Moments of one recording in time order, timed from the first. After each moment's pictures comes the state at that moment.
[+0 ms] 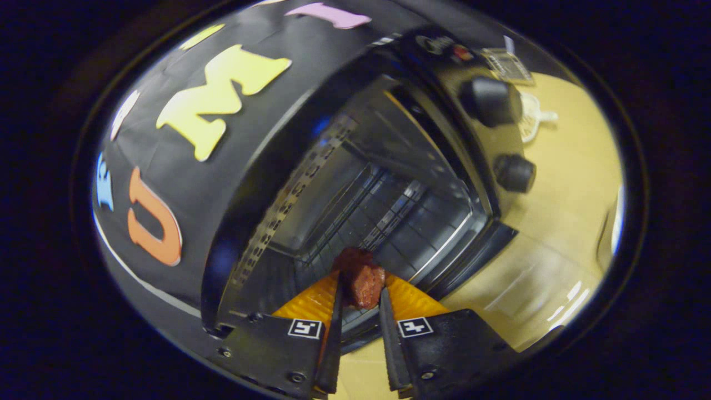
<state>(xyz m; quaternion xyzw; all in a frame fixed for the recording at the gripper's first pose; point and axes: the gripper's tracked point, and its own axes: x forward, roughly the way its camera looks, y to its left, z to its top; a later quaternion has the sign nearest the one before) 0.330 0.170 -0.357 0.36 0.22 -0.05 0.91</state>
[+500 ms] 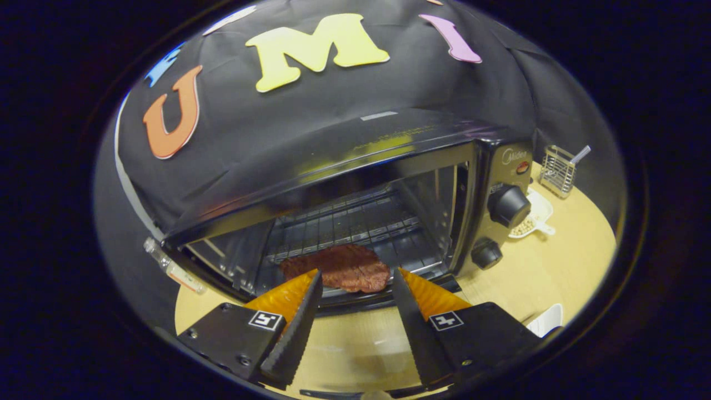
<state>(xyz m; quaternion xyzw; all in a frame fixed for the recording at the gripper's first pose) 0.282 0.155 -0.348 0.13 0.25 -0.01 0.96</state>
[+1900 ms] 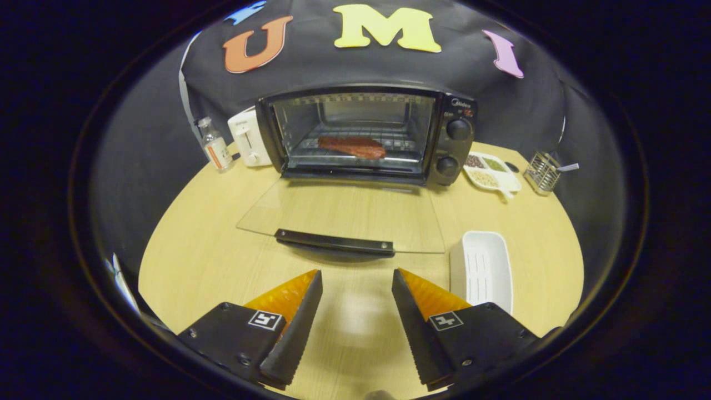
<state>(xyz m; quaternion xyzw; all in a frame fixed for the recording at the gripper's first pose) 0.086 0.147 -0.414 -0.02 0.37 0.06 0.93</state>
